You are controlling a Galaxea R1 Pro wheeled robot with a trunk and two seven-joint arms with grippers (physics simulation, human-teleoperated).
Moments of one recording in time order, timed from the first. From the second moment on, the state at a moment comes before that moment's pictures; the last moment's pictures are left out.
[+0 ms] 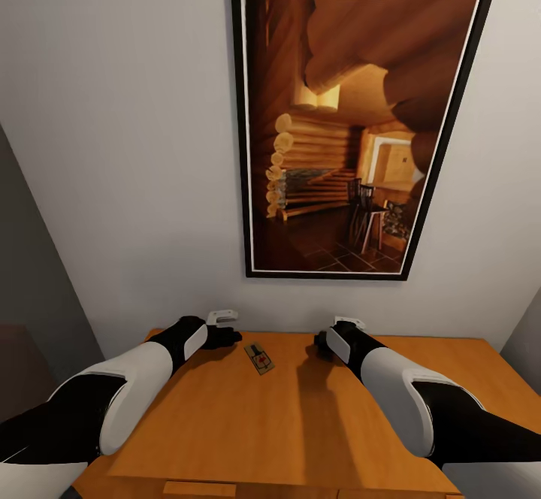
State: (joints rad) left arm -1.07 -0.09 -0.06 -0.07 0.16 0.41 -0.09; right arm -1.04 0.13 -0.13 -0.08 -0.08 0.36 -0.33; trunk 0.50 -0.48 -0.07
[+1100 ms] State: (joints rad) left arm -1.07 -0.09 -0.06 -0.07 0.16 0.41 -0.09; right arm -1.04 0.08 -0.12 -0.08 -0.07 0.38 -0.33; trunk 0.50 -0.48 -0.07
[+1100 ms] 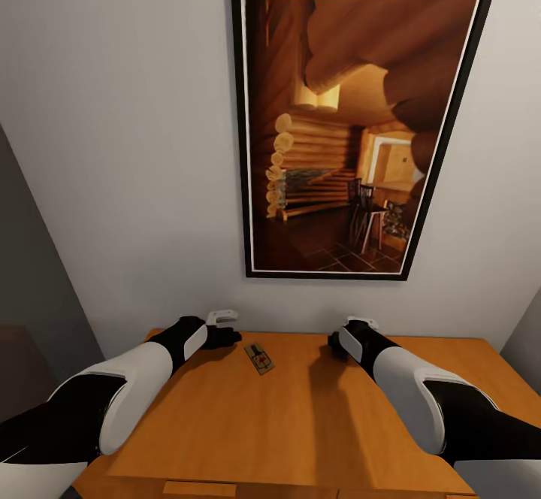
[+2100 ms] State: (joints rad) left arm -1.07 -0.09 -0.06 -0.07 0.16 0.41 -0.09; right arm -1.04 0.08 -0.12 -0.08 -0.07 0.38 -0.33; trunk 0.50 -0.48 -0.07
